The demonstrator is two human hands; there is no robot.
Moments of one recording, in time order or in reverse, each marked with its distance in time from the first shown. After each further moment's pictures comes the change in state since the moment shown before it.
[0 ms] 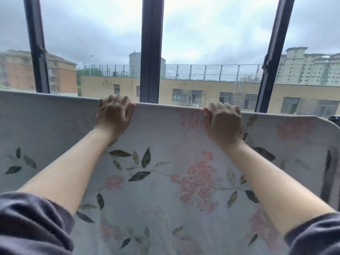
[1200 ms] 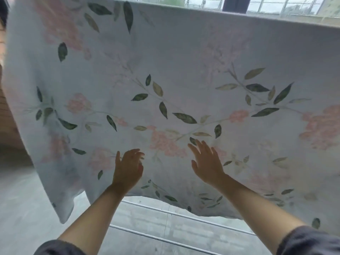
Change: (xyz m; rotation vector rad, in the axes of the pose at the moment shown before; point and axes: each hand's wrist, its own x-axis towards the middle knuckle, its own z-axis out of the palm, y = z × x) left_hand -0.407 -0.322 -0.010 -0.124 -0.449 -0.186; right_hand -0.263 -0.425 0.004 0.218 -1.065 -0.142
